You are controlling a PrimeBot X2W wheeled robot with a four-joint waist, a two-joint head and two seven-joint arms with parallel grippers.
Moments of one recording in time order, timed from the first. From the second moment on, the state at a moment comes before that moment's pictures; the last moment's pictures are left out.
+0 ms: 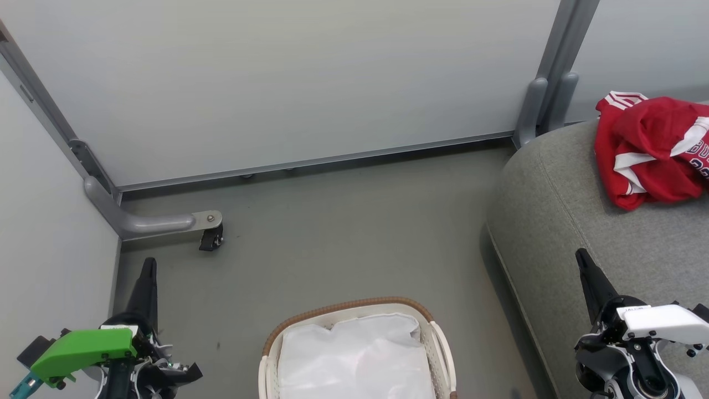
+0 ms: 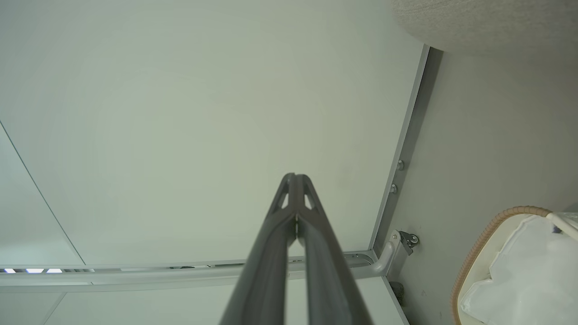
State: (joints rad) left arm -0.10 0.05 0.11 0.25 -1.61 -0.13 0.11; right arm -0.10 -0.05 -0.11 0.25 1.61 0.13 0.11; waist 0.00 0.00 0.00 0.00
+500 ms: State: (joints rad) left arm -0.10 0.05 0.11 0.25 -1.61 -0.13 0.11; right arm -0.10 -0.05 -0.11 0.25 1.61 0.13 0.11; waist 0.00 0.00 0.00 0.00
